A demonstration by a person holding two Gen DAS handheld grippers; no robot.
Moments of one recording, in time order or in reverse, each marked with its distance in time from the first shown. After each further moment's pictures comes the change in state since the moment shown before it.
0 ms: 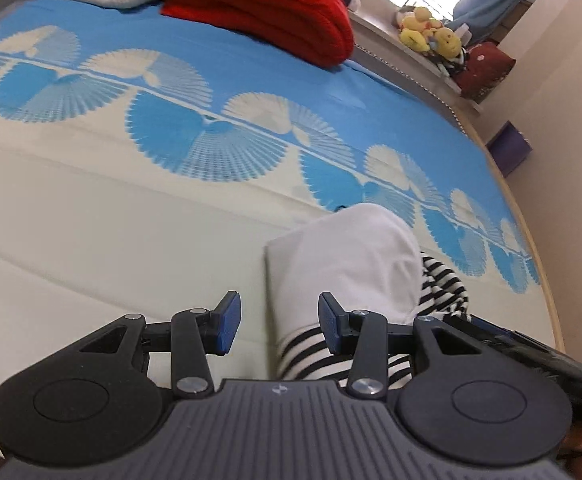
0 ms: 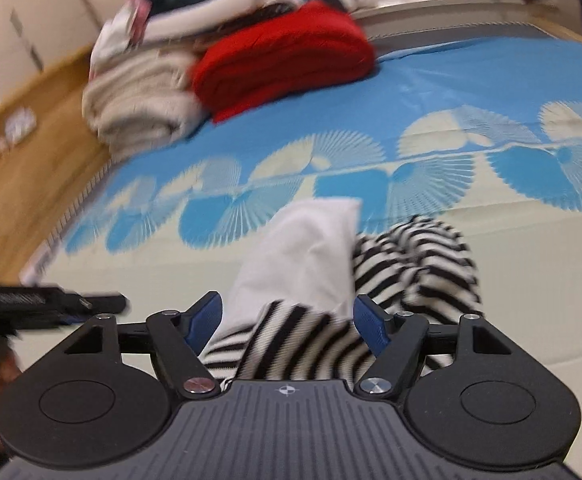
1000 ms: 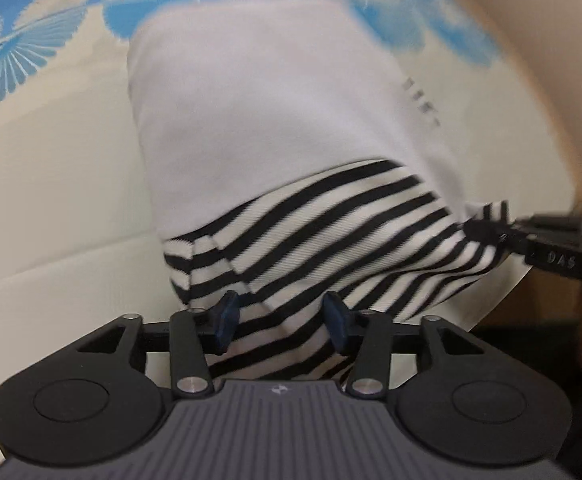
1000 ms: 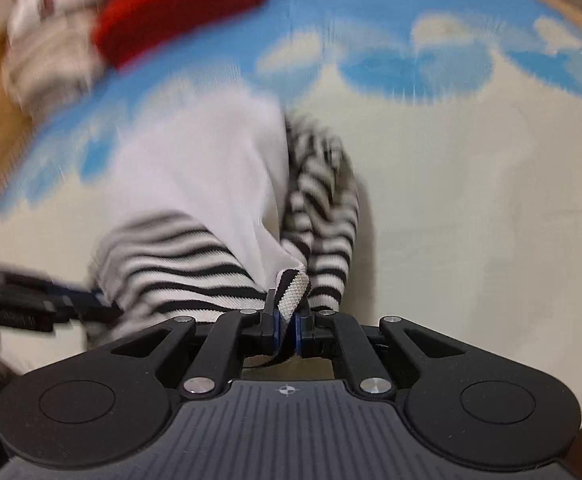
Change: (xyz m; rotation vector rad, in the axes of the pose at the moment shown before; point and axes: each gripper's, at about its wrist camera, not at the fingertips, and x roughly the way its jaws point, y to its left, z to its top) left arm 0.121 -0.143 -0.099 0.491 0.450 -0.043; right arm -0.055 -0.138 -0.070 0.114 0.234 -0.187
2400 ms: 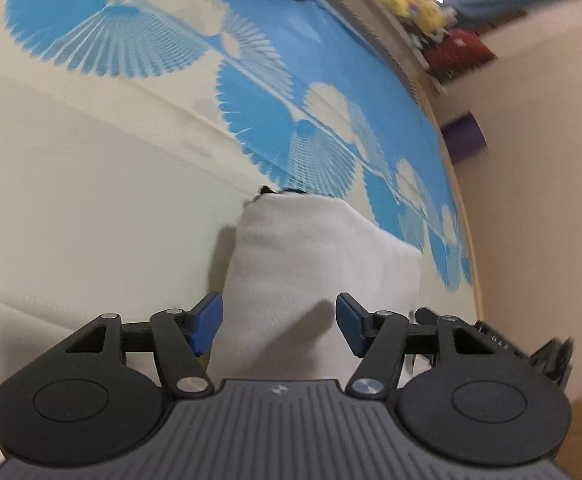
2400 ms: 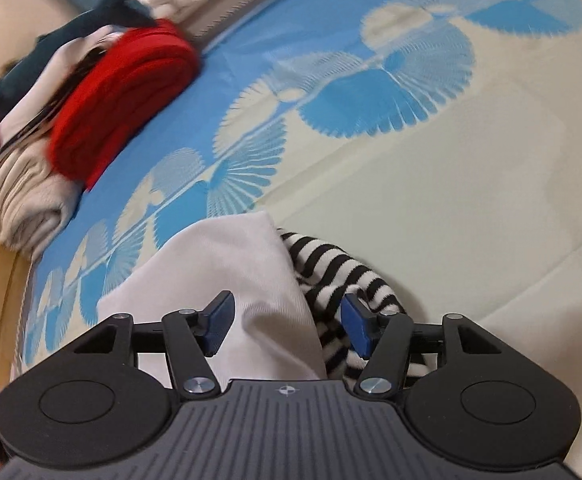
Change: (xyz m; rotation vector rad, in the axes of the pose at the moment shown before) left arm -0.013 0.135 0.030 -0.609 -0.335 -0.316; right arm 0.053 -0.027 0.083 0.411 -0.171 0.113
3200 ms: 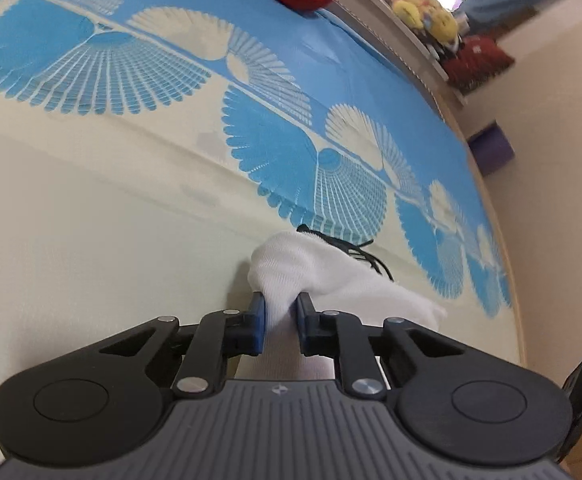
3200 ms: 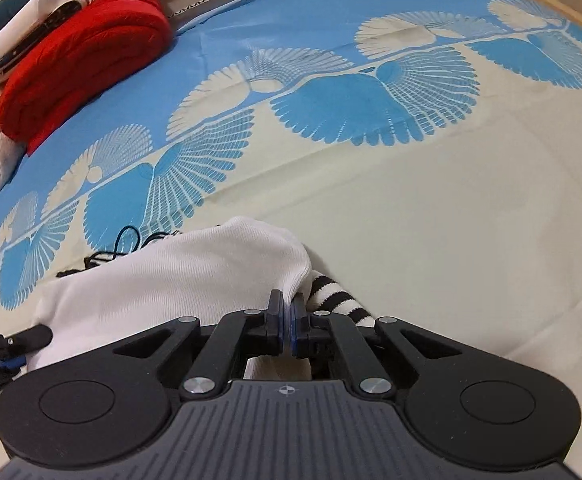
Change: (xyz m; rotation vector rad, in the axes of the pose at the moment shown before) left arm 0.048 -0.011 0.023 0.085 -0.077 0.102; right arm 0.048 0.024 0.001 -0.185 -0.027 -0.224
